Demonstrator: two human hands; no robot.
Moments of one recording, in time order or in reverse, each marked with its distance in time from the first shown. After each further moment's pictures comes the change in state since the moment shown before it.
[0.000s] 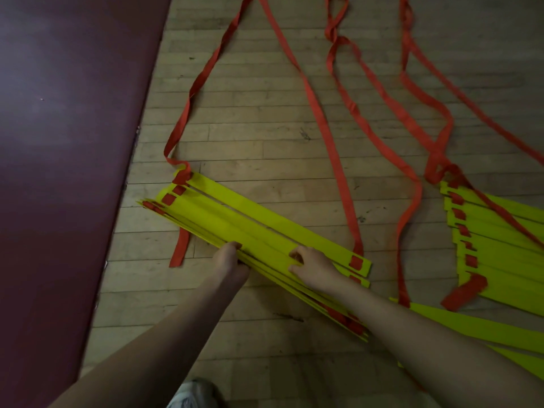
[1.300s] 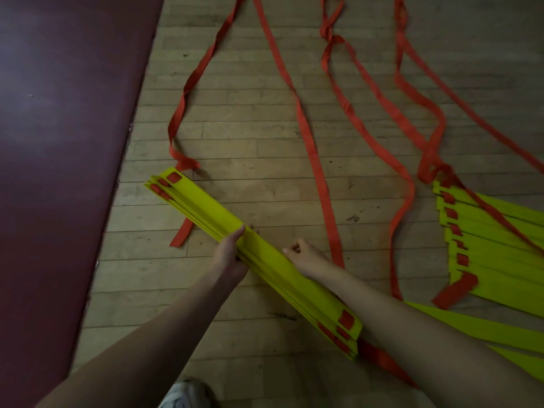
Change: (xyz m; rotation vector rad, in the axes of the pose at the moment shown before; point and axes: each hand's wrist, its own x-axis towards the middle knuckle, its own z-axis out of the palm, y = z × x) left_hand -0.005 -0.001 0.016 -0.003 -0.159 -0.070; right_hand 0.013 -0.001 -0.008 0.212 -0.090 0.190
